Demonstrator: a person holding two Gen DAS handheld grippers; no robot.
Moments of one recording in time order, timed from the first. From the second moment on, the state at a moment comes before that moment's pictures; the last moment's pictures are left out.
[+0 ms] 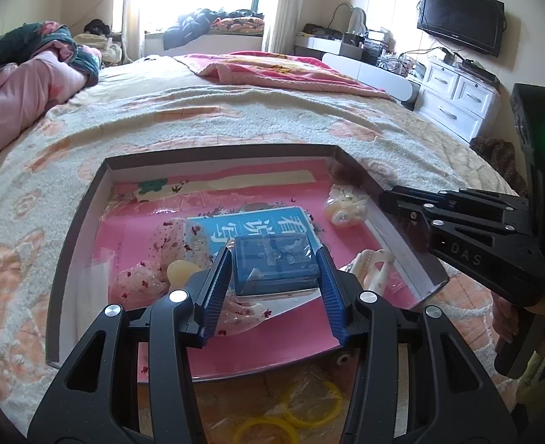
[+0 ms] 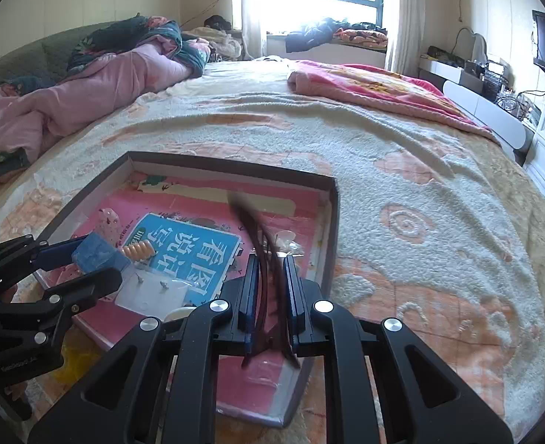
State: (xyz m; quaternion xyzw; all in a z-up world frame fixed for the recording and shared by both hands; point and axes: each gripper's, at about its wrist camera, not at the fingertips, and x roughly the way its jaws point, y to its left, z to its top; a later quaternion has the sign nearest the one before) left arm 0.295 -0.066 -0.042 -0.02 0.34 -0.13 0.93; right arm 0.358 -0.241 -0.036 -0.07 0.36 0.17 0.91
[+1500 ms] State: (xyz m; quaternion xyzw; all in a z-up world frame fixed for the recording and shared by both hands) left arm 0.259 -0.026 -0.023 -0.06 0.32 -0.09 0.94; right arm 0.303 -0.269 -0.009 -0.03 0.32 0.16 0.93
